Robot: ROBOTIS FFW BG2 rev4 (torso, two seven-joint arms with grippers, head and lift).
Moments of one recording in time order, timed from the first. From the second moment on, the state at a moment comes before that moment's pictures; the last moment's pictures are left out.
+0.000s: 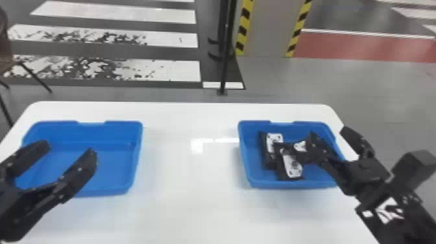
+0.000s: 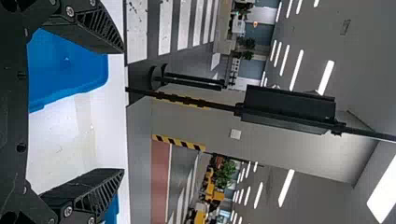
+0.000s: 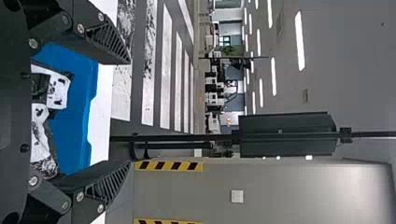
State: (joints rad) left arm 0.60 0.05 0.31 -2.42 0.33 0.41 -0.50; right arm 0.37 -0.09 -0.29 -1.97 -0.19 0.07 0.40
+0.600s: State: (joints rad) left arm 0.70 0.01 0.31 -2.43 0.28 0.30 -0.49; right arm 0.77 0.00 -0.29 -2.31 -0.17 -0.05 0.34
